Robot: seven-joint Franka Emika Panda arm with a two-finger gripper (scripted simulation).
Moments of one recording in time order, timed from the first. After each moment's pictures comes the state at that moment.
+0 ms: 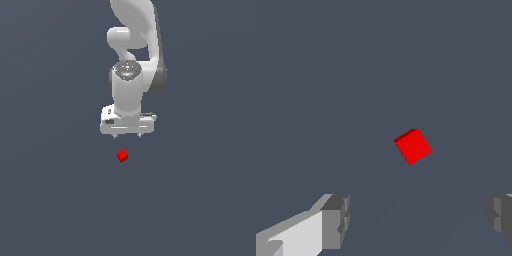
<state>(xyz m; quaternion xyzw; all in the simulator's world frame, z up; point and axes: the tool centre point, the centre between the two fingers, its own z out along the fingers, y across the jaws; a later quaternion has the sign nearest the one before) -0.008 -0.003 0.163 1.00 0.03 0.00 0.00</state>
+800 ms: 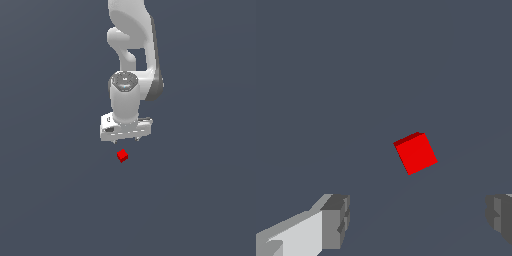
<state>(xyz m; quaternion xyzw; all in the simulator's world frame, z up) -0.006 -0.009 0.133 1.00 0.08 0.00 0.00</state>
